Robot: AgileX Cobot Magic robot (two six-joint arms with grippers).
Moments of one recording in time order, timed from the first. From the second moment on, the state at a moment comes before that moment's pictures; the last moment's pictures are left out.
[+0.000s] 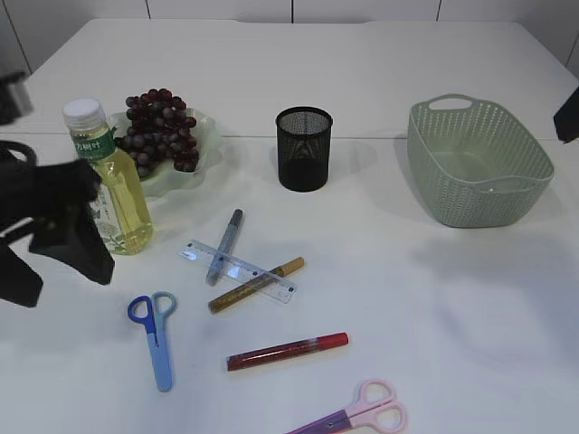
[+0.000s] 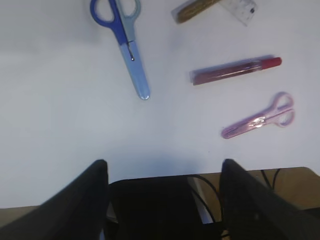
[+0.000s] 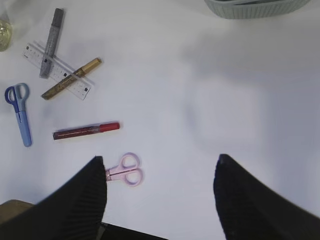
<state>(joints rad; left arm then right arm) -0.40 1.34 -1.03 -0.28 1.07 -0.43 -0.01 1.28 -1.28 0.32 1.25 -0.07</state>
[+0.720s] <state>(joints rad) -0.44 1.69 -1.12 -0.26 1.03 -0.54 -0.01 1.40 -1.28 0.34 1.25 -0.09</state>
